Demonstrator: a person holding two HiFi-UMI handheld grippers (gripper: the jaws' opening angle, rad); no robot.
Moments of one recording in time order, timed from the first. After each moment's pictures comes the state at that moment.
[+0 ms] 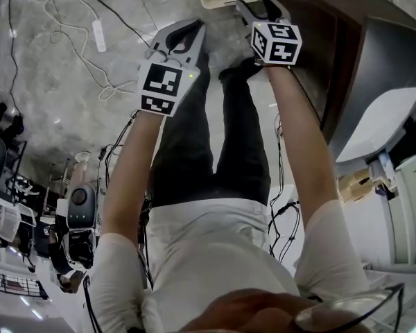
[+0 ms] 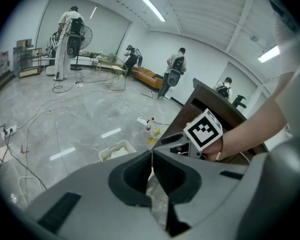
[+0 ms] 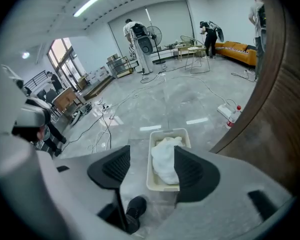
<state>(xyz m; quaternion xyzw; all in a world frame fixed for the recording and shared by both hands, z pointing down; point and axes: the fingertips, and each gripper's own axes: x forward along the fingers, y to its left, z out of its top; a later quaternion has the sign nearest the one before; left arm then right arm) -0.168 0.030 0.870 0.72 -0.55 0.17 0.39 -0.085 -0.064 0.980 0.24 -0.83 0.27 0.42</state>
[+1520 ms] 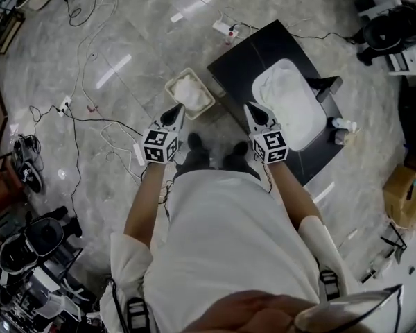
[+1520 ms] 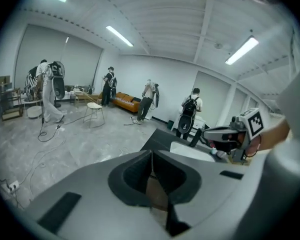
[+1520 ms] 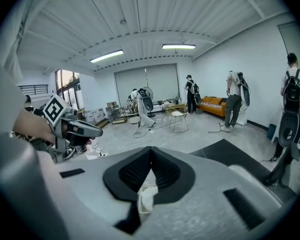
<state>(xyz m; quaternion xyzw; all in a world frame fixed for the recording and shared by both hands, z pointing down) -0.070 0.010 0.431 0.80 -0.52 0.14 0.27 0.122 -0.026 0.418 0.37 -0.90 0.15 0.20</state>
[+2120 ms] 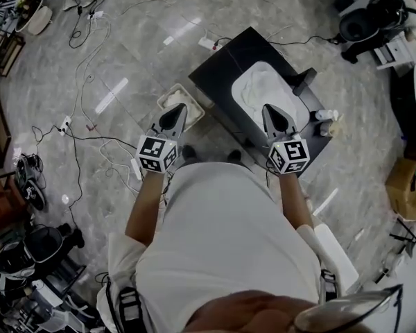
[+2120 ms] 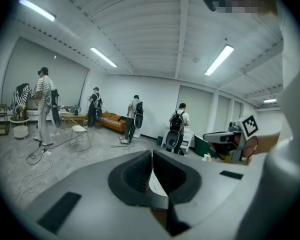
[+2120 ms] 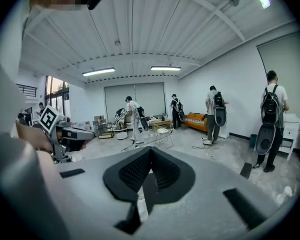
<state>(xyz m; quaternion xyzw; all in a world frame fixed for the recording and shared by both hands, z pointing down) 0.031 0.028 0.285 0.85 -0.49 0.07 0.16 0.260 0.008 0.276 0.46 -0.88 0.10 0.11</state>
